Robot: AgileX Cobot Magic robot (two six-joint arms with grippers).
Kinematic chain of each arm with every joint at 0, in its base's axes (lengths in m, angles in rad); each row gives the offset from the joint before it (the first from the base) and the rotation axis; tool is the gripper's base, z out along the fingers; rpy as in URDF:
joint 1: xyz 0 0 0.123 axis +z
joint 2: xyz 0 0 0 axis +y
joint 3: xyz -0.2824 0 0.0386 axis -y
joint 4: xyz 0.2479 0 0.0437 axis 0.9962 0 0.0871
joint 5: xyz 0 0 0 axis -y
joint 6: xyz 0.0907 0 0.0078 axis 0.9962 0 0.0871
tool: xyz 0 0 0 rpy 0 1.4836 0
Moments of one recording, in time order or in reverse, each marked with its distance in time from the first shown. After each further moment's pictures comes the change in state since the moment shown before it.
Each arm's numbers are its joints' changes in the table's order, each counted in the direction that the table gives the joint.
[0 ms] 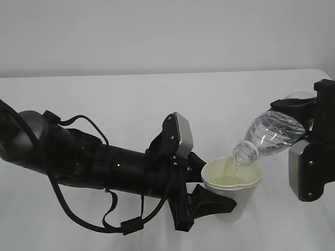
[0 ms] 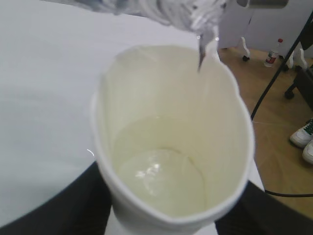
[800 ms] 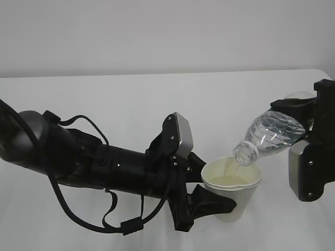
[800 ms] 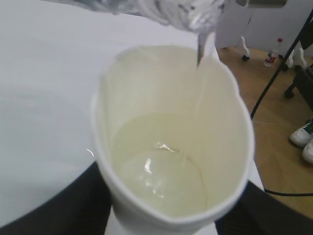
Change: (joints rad) left arm 0.000 0.000 0.000 0.002 0.000 0.000; right arm 0.000 0.000 0.000 0.000 0.000 -0.002
